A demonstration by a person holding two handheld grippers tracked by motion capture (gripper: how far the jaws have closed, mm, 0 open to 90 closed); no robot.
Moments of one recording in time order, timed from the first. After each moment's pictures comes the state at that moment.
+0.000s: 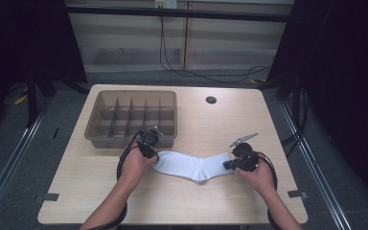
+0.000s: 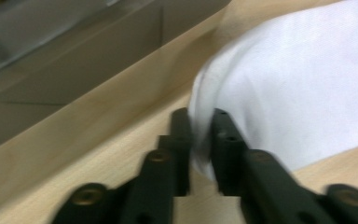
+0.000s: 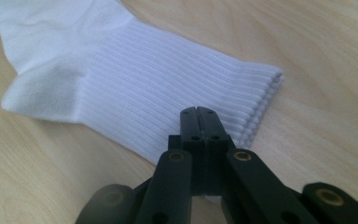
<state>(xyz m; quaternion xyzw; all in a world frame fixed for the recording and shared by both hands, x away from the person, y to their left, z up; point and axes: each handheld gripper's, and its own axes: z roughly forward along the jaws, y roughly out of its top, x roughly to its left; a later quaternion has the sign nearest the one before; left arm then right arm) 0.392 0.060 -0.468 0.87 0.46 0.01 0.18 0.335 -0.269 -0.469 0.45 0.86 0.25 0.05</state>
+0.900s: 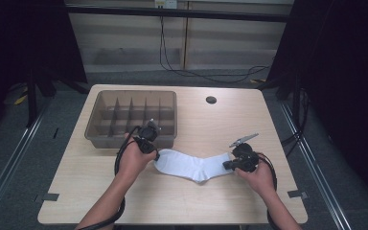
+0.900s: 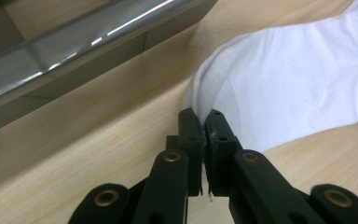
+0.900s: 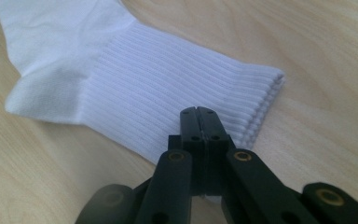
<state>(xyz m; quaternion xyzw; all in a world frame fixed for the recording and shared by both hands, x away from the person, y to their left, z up) 0.395 0.066 -0.446 0.86 0.47 -0.03 0.20 0.334 -0.269 -0.469 0.45 0.85 0.25 0.06</state>
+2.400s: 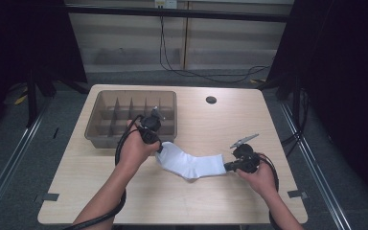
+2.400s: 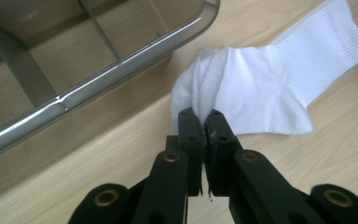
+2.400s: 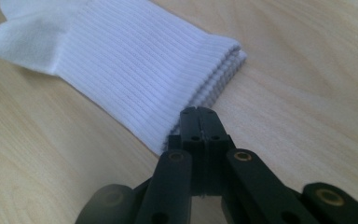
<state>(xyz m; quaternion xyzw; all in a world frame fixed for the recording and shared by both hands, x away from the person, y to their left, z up) 0.396 0.053 -0.396 0.86 0.46 -0.03 0.20 0.330 -0.270 -0.467 0.46 0.86 0.24 0.05</state>
